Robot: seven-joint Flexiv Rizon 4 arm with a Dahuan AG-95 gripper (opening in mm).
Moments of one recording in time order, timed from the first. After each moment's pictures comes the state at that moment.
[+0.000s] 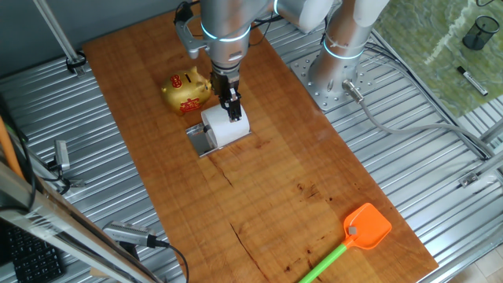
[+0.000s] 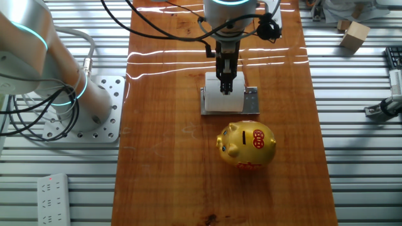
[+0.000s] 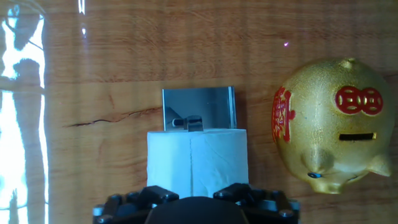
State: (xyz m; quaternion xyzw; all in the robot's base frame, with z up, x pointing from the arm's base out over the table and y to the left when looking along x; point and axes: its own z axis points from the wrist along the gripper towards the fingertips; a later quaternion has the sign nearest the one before) arm 0.423 0.034 0.138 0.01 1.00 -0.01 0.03
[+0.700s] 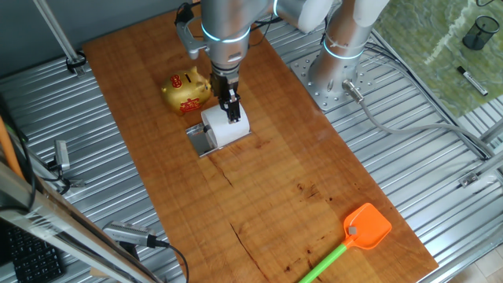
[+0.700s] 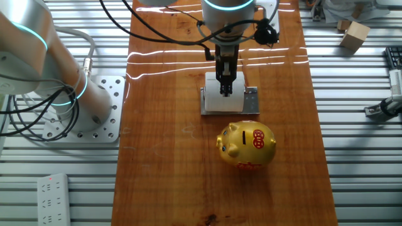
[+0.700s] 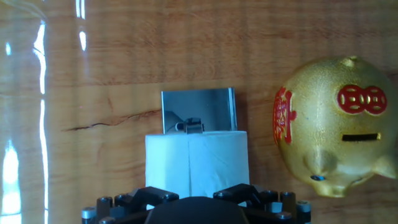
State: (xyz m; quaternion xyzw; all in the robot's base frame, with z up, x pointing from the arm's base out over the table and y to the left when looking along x) arm 0.426 0.033 0.126 0.01 1.00 0.00 0.03
